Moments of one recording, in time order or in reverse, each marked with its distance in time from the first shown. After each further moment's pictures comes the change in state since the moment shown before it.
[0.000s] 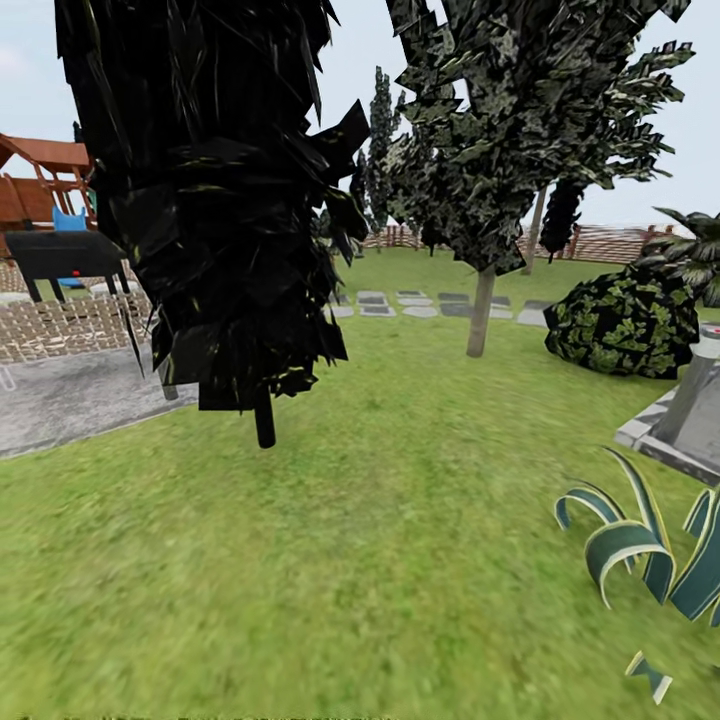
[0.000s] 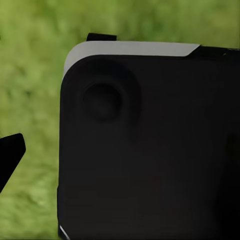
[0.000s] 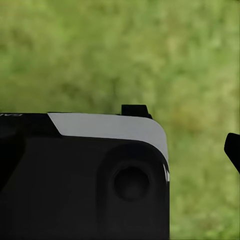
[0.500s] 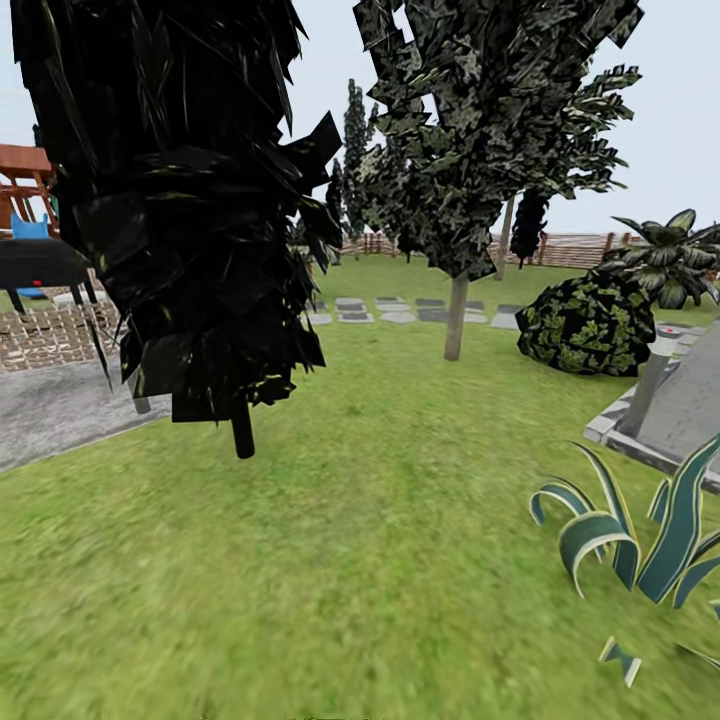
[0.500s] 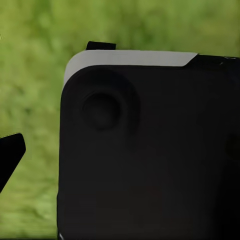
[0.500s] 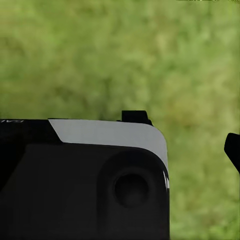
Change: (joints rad) left arm 0.000 0.000 0.000 0.000 0.000 0.000 0.000; right arm 0.000 0.000 0.001 0.000 0.000 0.003 0.000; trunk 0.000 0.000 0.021
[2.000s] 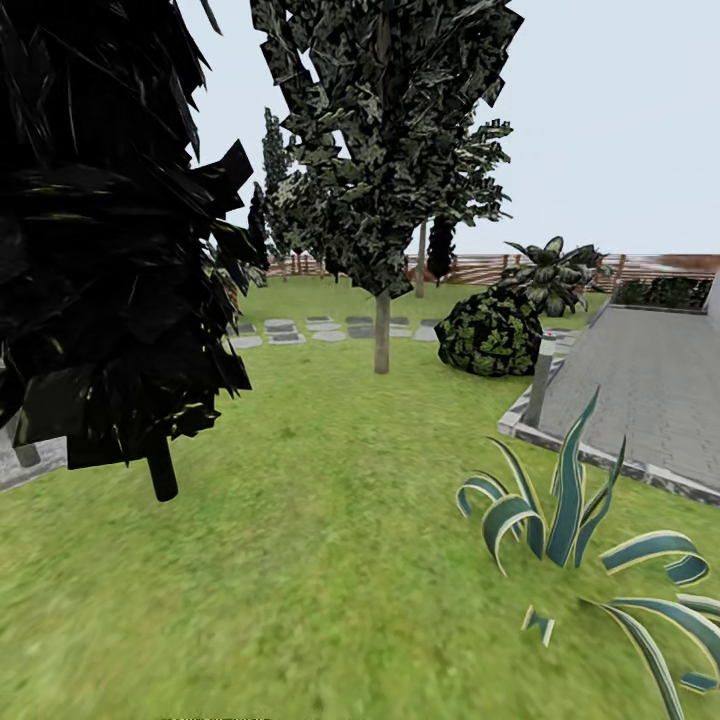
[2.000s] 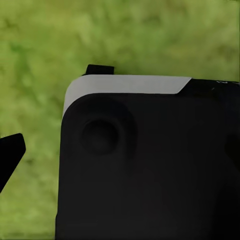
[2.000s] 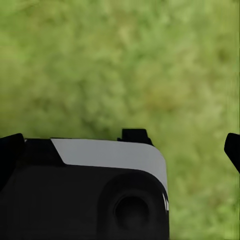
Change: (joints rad) left arm 0.000 0.000 0.000 0.000 0.000 0.000 0.000; right arm 0.000 0.001 0.003 0.000 0.005 0.003 0.000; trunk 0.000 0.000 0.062
